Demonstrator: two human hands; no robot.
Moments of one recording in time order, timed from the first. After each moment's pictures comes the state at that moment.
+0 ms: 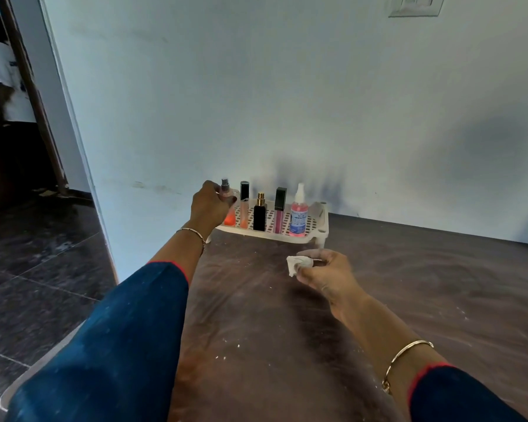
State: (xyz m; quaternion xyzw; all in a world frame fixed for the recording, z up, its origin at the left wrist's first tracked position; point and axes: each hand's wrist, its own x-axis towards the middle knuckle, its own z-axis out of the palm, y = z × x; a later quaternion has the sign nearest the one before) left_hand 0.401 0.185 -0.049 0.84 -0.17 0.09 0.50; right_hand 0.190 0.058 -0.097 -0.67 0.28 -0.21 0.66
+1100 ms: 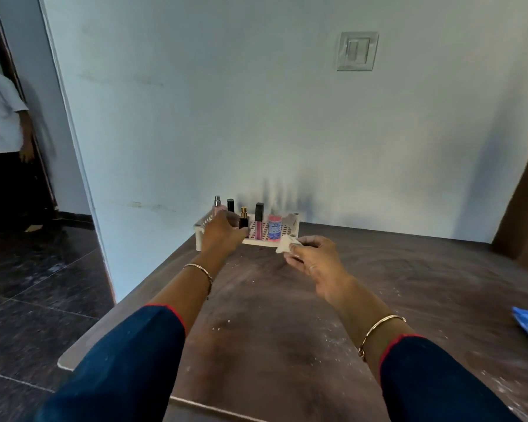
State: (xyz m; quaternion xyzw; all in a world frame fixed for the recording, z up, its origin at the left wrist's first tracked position) left_hand 0.262 0.203 -0.024 0.82 -0.22 0.07 0.52; right_hand 0.115 0.095 -0.025 -0.57 0.27 -0.28 0.72
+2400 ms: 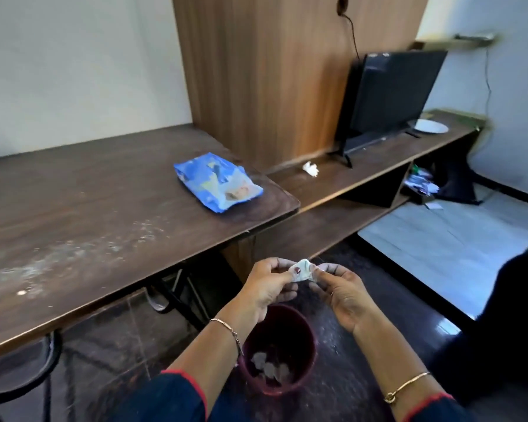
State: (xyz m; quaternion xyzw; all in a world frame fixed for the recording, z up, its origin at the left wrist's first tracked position) left_hand -0.294 0.029 -0.186 0.56 -0.36 -0.60 0.44; right_hand -0.446 0.015 -0.198 -0.32 0.47 -0.48 0.67
